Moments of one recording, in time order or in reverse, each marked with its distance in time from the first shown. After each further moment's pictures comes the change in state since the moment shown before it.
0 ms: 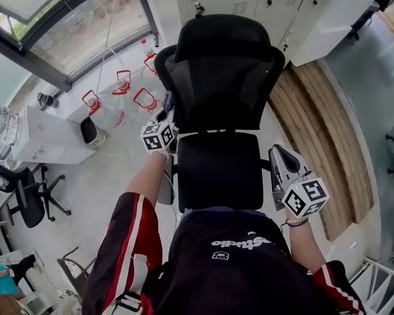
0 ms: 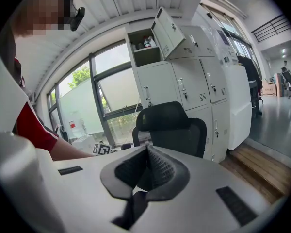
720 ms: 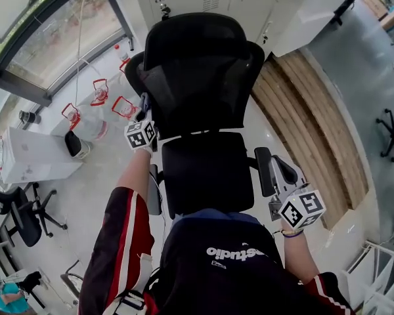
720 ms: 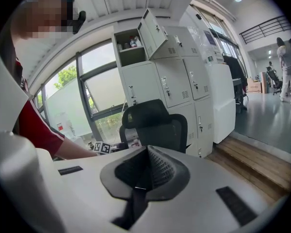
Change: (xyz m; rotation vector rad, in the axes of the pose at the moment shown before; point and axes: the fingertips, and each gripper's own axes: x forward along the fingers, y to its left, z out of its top) left arm 0.076 0.042 -0.023 0.068 0.088 0.113; right arm -0.020 -0.053 -0.020 0.068 0.015 -0.130
